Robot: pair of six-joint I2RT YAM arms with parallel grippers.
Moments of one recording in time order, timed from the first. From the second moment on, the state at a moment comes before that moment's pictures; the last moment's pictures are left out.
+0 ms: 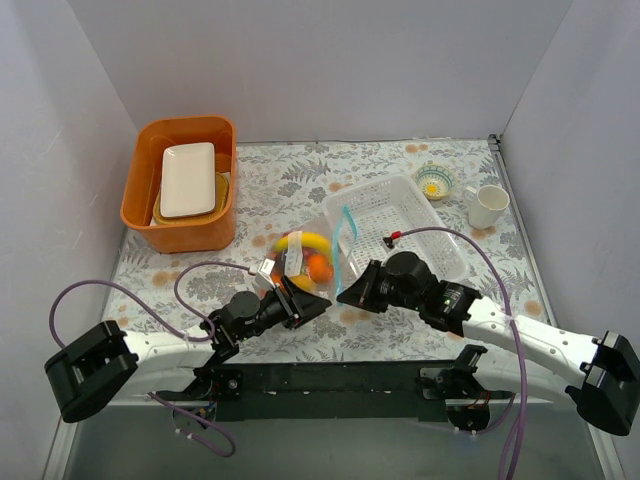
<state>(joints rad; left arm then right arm) -0.95 1.05 0.11 0.78 0.05 -1.38 0.95 0.97 0.59 -0.19 -0.07 1.18</state>
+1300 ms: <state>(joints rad) -0.95 1.17 0.16 0.87 0.06 -1.38 0.98 0.95 0.55 -0.16 -0.06 1.20</state>
